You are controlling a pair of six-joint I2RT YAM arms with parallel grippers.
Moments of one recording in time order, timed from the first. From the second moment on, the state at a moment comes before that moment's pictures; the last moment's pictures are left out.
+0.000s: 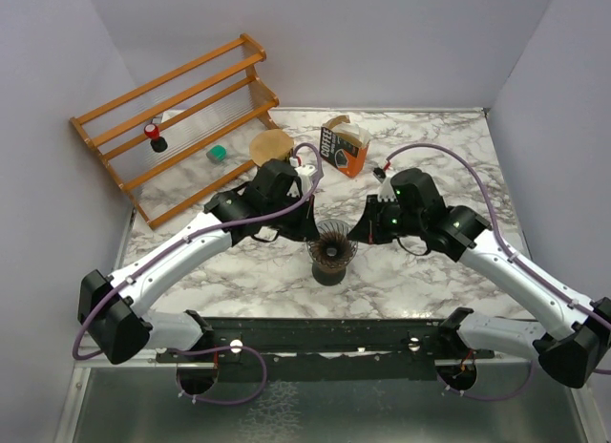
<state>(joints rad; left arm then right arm) -0.76 1.30 1.17 -0.65 0.30 -0.40 0.70 1.11 1.05 -0.64 -0.21 0.57</state>
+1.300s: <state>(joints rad) -0.79 1.18 0.93 -0.35 0.22 -0.46 0.70 1.01 0.84 -0.38 -0.18 0.65</state>
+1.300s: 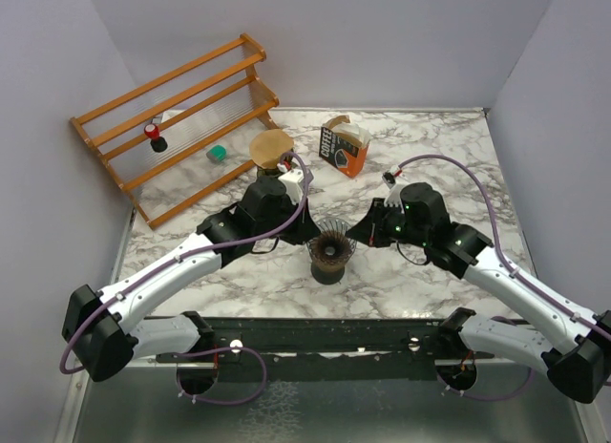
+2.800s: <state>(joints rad) -0.82 1.27 1.04 -0.54 0.20 -0.32 0.72 1.11 0.97 -0.53 -0.14 0.67</state>
